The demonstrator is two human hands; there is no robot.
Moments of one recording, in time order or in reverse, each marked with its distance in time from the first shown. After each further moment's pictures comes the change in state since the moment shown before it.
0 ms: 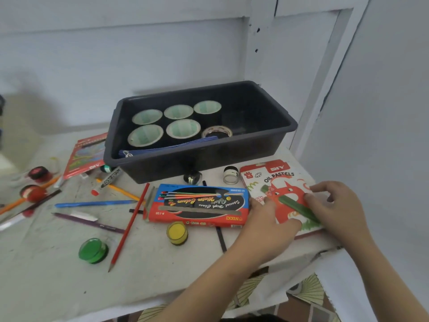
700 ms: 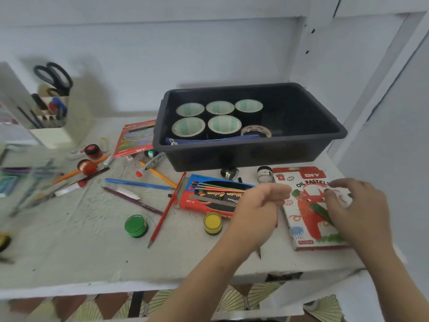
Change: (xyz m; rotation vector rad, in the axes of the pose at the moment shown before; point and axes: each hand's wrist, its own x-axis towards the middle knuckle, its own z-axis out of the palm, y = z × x) left_hand -0.025 -0.008 -0.060 -0.202 0.217 0.095; right_hand -0.005 -0.056 0.019 -0.171 0.074 -0.079
